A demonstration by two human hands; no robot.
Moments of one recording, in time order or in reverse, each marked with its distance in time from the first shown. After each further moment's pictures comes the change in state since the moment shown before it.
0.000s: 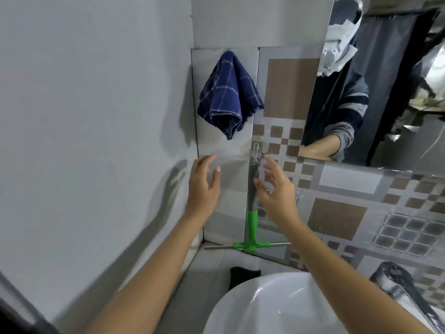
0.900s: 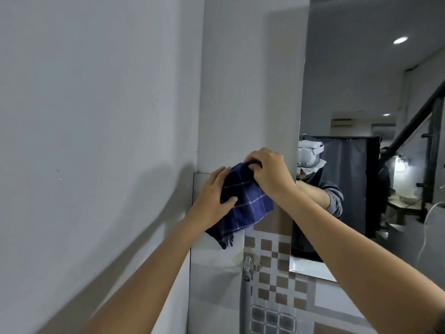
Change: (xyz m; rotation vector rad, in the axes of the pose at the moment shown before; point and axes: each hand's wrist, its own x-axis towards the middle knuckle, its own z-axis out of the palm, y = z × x) left_hand 0.170 0.110 -0.025 0.172 -0.214 0.354; right_hand 0.180 -0.185 -0.086 -0.377 0.118 -0.466
